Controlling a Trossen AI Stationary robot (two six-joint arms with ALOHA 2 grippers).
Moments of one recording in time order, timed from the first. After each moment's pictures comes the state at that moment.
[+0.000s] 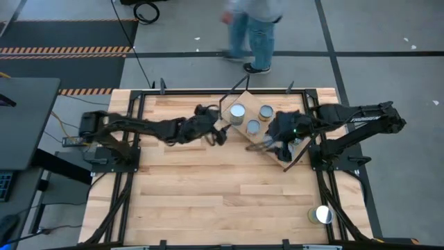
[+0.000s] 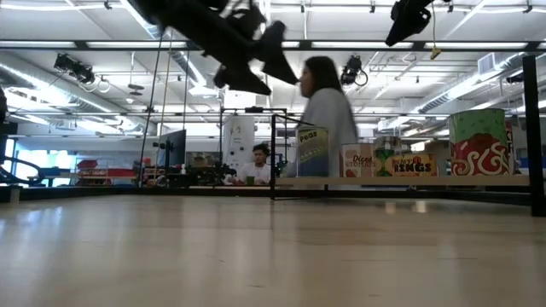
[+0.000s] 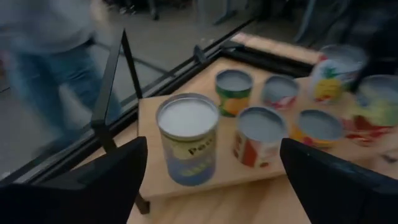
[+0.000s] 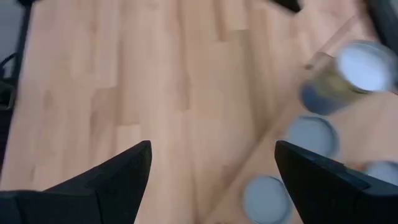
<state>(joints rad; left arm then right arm) 0.07 1.59 1.02 0.15 -0.55 -0.23 0.11 1.14 1.22 -0.98 0.09 0.17</state>
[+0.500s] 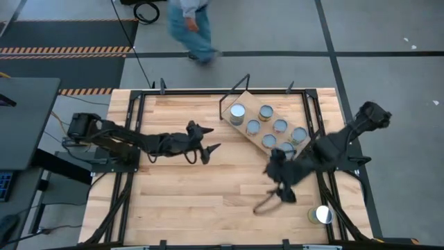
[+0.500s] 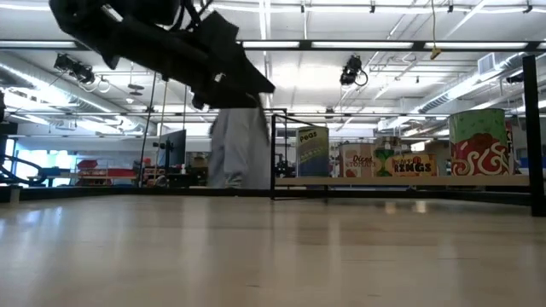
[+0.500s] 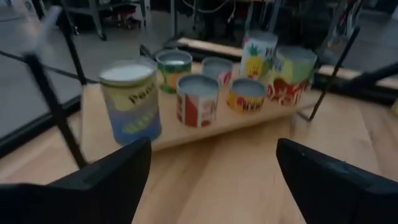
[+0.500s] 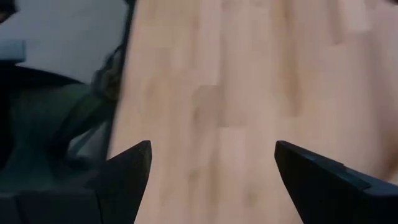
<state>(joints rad) -0.06 1.47 0.61 0.60 -0.46 -0.20 0.57 1.34 1.32 -0.90 0.18 0.50</state>
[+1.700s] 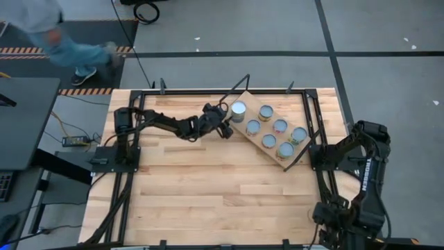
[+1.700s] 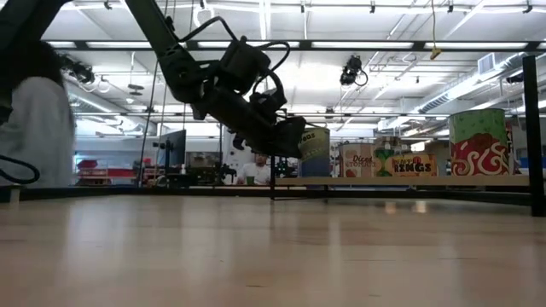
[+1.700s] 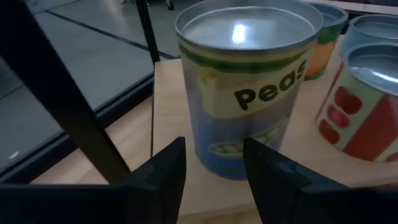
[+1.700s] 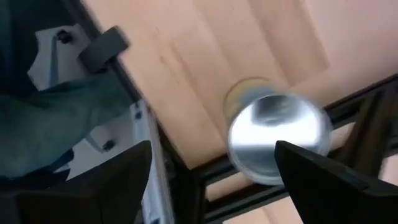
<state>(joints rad) 0.23 1.96 0.98 0.57 -0.46 -0.12 1.28 1.62 1.34 -1.20 0.08 1.83</state>
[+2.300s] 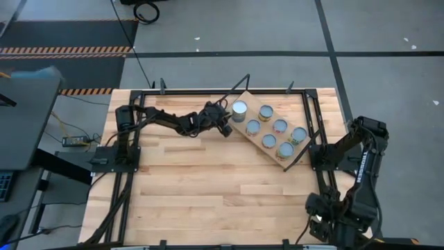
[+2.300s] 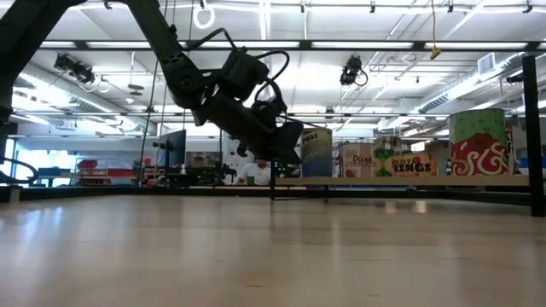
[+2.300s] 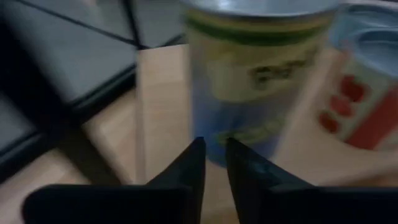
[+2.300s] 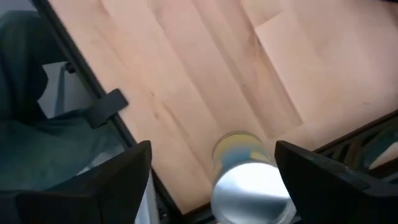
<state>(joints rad) 0.28 1.98 0.99 0.58 -0.31 -0.11 1.19 1.58 1.34 -1.27 0.19 1.75</state>
